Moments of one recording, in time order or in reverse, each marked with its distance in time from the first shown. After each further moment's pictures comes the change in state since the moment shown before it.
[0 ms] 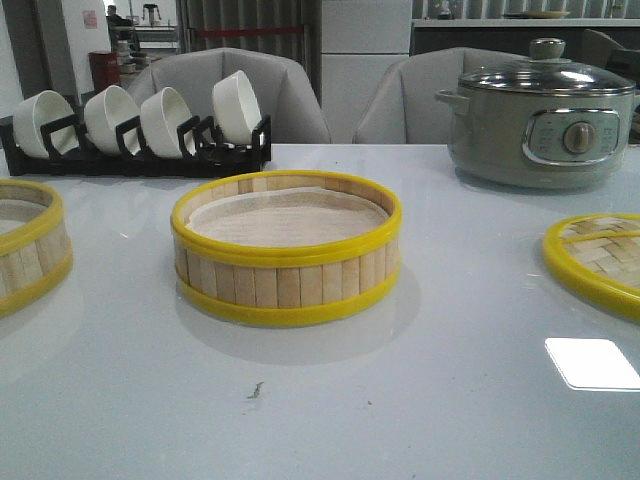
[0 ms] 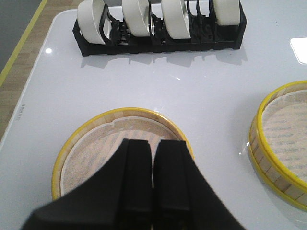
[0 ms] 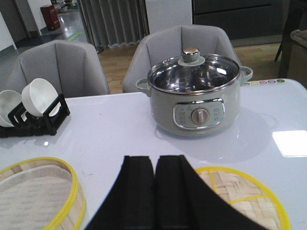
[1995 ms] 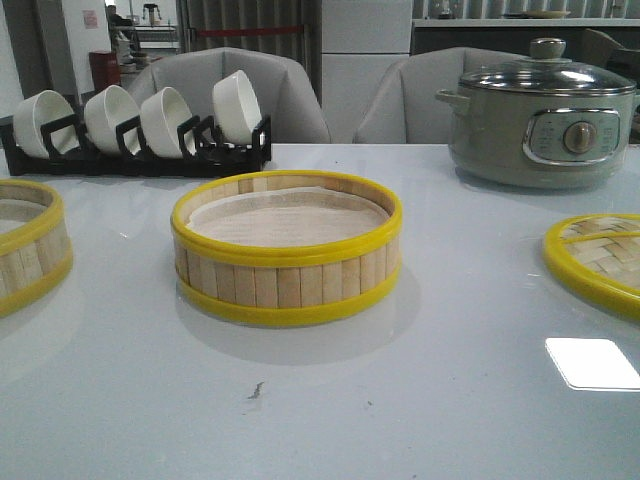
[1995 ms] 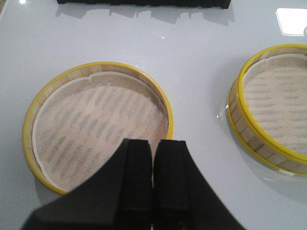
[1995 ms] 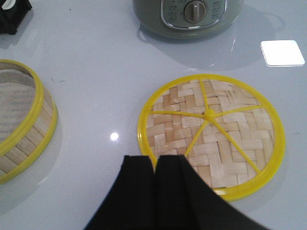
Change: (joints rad) left arm 0.000 0.002 0.000 -0.098 0.147 0.000; right arm 0.000 0.215 -0.022 -0.044 0.184 0.005
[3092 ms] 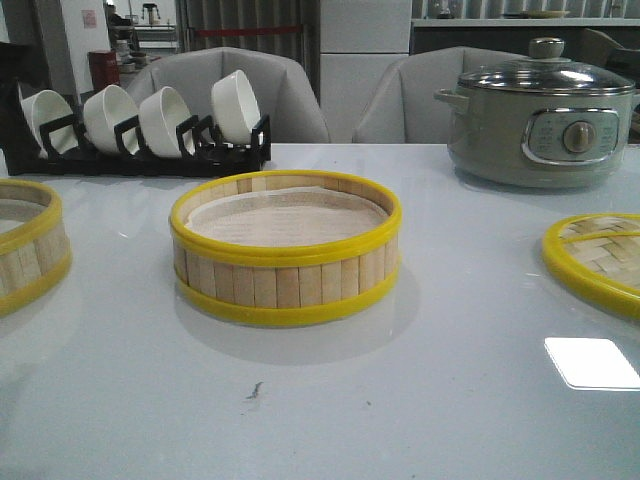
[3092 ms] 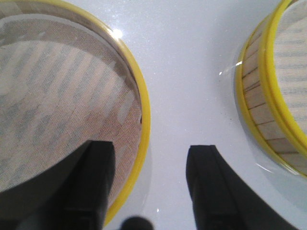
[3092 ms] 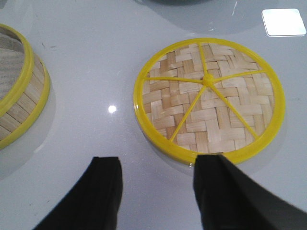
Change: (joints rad) left arm -0.050 0.527 -0.083 -0.096 -0.151 0.019; right arm 0.000 0.000 0.000 0.000 0.112 0.000
